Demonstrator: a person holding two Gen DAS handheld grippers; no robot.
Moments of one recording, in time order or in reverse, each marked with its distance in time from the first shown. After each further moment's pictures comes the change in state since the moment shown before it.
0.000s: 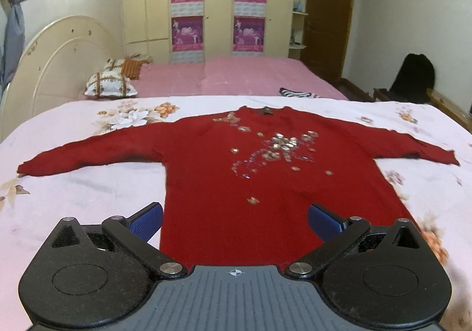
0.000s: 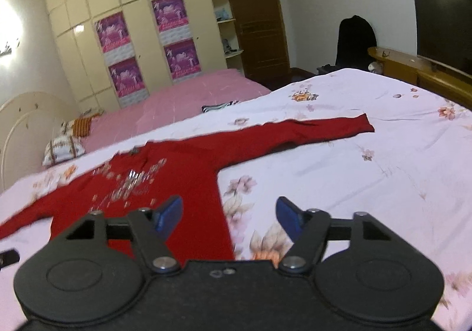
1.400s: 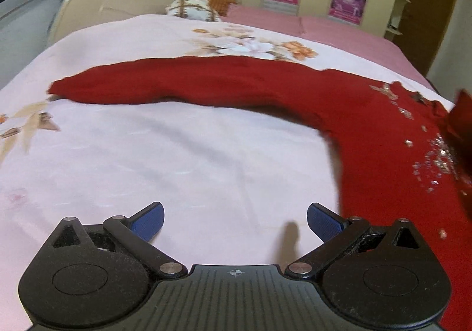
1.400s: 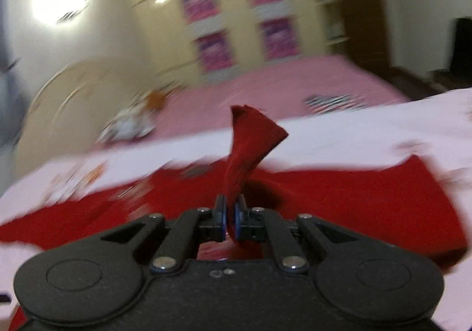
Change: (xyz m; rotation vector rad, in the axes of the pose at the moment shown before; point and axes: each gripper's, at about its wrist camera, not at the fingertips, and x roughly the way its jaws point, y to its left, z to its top) left arm 0.160 0.168 -0.019 -0.270 0.192 0.229; right arm 0.293 0.206 -0.012 -0.294 0.145 0.419
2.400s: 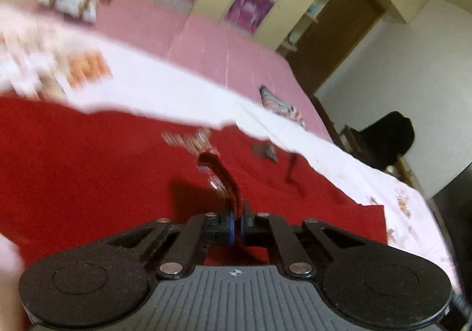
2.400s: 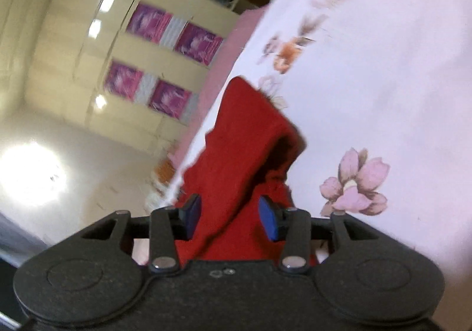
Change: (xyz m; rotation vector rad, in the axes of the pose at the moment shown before) left arm 0.087 -0.173 0.106 -0.042 -0.021 -0.537; right arm -0.070 -0.203 -0.093 1.020 -0.163 0.209
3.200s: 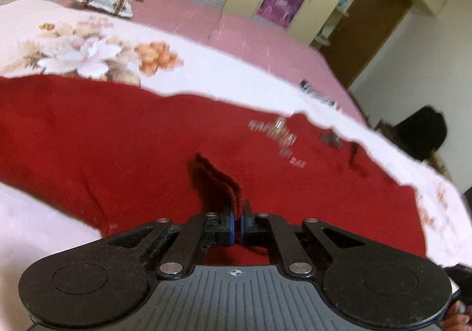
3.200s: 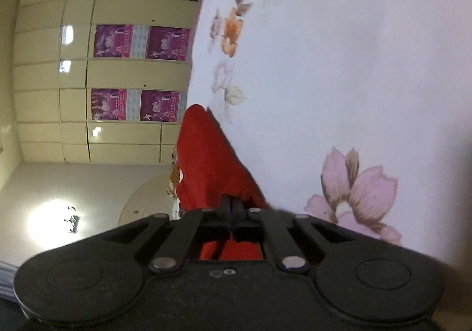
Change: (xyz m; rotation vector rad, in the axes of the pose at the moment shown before) left arm -0.001 0.058 -0.019 -0.026 0.060 0.140; right arm 0.051 -0.019 0.025 0.140 0.062 -0.052
